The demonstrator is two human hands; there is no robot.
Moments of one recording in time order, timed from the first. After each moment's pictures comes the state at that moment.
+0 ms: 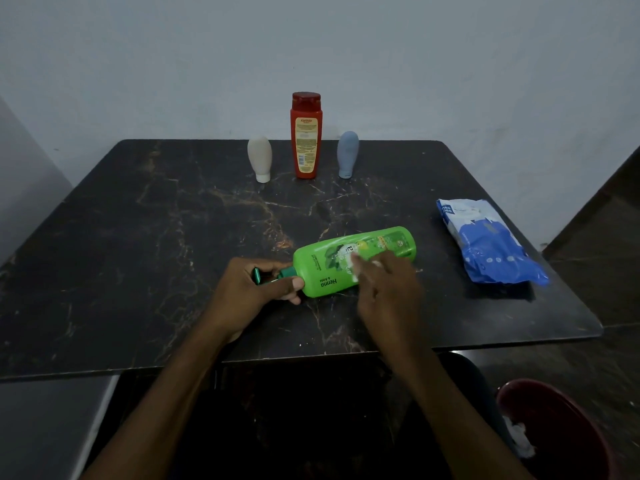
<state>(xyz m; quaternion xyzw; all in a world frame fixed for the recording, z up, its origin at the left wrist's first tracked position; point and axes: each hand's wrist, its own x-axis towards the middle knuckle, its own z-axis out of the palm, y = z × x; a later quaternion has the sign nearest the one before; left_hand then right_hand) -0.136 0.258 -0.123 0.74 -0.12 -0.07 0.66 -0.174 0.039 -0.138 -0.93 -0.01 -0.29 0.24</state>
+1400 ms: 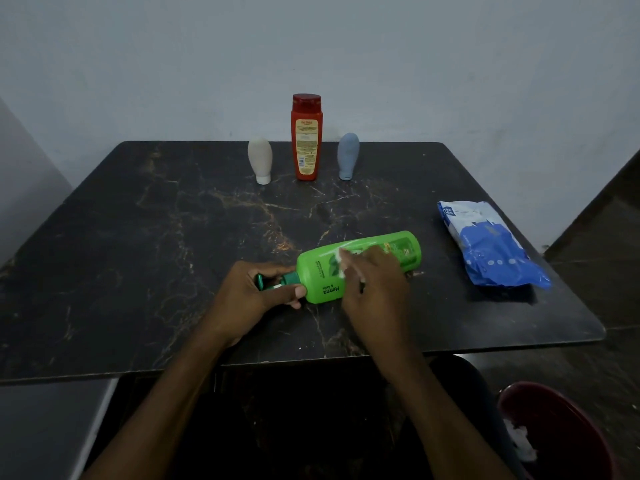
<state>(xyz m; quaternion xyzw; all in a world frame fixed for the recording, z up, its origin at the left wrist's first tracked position) -0.137 0.258 -0.124 0.75 -0.15 -0.06 0.65 -0.164 0.057 -0.129 -0.91 -0.02 -0.29 0.29</state>
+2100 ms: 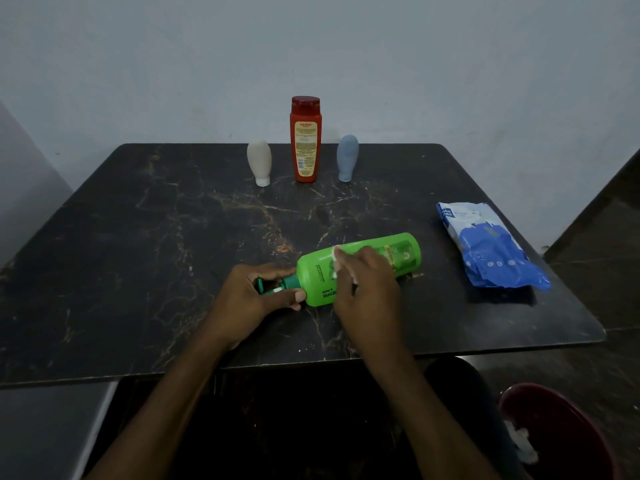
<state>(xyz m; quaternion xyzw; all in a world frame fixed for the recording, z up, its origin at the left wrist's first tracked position) -0.137 0.255 -0.124 0.75 -0.15 -0.05 0.65 -0.162 0.070 -0.131 -0.90 -0.01 -0.29 0.34</state>
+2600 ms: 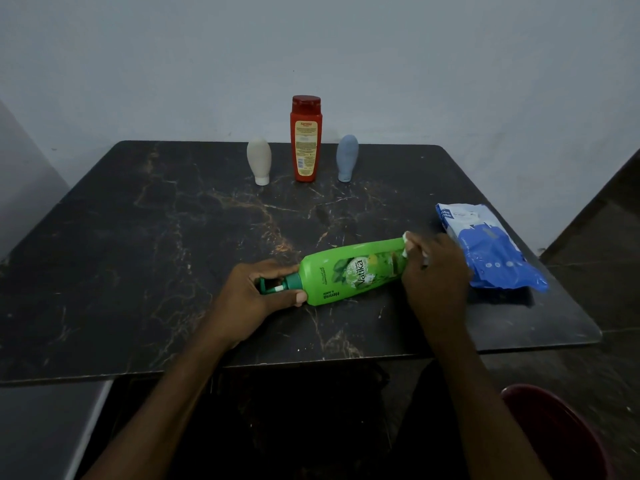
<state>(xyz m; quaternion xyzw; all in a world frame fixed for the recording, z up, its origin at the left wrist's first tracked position) -0.135 0.259 -0.126 0.78 -0.17 -0.03 0.60 -0.143 -0.022 -0.132 -0.90 0.13 -0.29 0.29</state>
